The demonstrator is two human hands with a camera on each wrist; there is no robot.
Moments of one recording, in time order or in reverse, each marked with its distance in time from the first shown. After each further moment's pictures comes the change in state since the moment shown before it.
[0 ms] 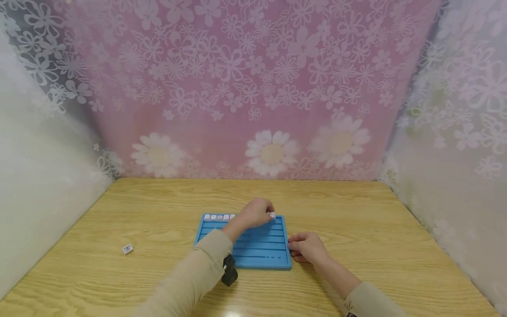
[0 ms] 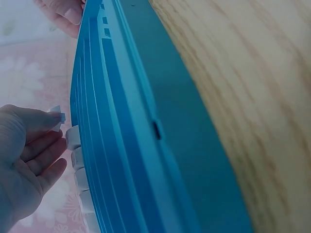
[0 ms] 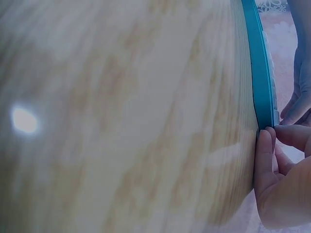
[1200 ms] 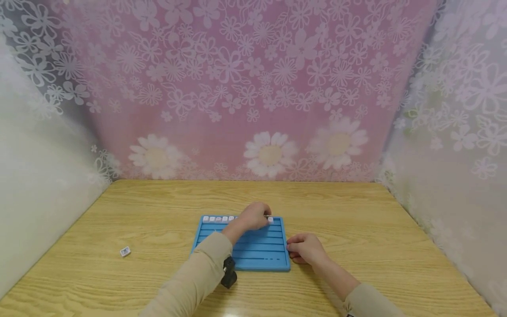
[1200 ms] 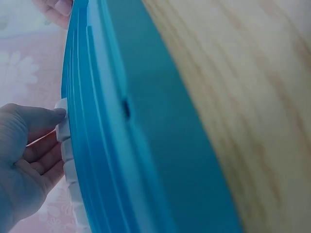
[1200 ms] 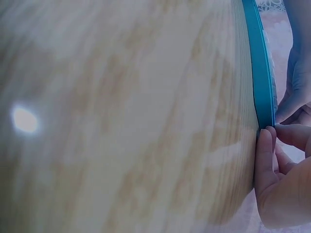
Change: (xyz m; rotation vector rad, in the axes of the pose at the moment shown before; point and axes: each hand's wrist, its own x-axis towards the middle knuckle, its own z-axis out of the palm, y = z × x) left_hand 0.003 -0.008 0.008 -0.041 -0.041 -0.035; right_hand -0.001 0.000 0.000 0.005 0.002 -0.012
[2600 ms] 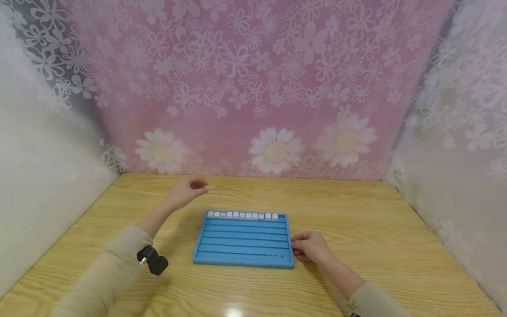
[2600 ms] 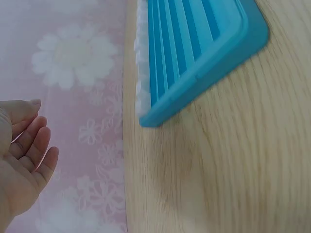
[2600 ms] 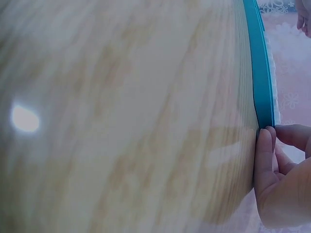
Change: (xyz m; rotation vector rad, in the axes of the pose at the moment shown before) left_hand -0.089 -0.118 -0.114 -0.319 0.315 -0.108; right_hand 0.003 -0.003 0.000 -0.033 -0.017 0.013
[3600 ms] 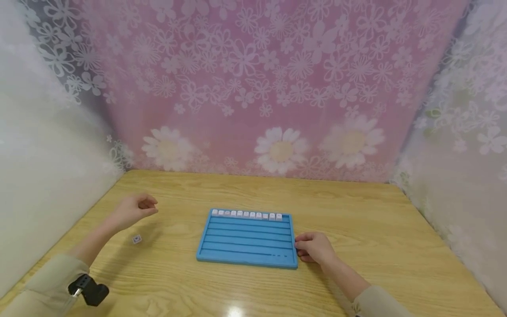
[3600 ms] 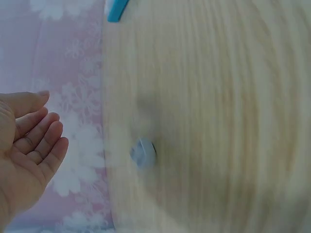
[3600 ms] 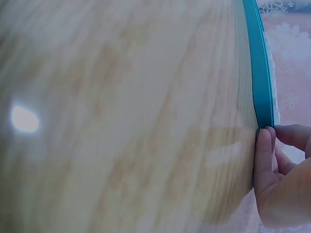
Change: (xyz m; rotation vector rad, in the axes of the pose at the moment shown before) left_hand -0.090 -0.065 -0.080 0.139 -0.003 -0.074; right_hand 0.003 0.000 0.000 -0.011 -0.011 0.030
